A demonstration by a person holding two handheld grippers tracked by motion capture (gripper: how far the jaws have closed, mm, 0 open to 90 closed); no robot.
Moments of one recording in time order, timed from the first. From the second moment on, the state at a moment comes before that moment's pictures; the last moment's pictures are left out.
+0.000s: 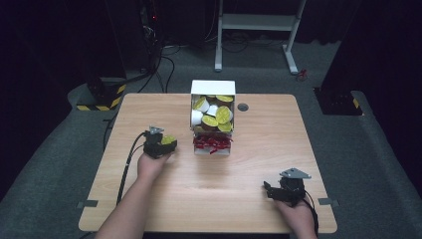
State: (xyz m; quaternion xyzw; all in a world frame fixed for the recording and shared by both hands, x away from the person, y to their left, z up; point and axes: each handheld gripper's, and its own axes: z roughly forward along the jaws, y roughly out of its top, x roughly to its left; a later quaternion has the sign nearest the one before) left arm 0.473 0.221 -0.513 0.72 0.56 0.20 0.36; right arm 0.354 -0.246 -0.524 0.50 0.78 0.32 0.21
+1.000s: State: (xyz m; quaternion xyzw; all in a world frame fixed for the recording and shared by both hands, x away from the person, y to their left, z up) left arm 0.445 0.237 -0.471 0.71 0.53 0.24 0.41; right arm 0.353 -0.246 -0.524 0.50 0.78 0.32 0.21
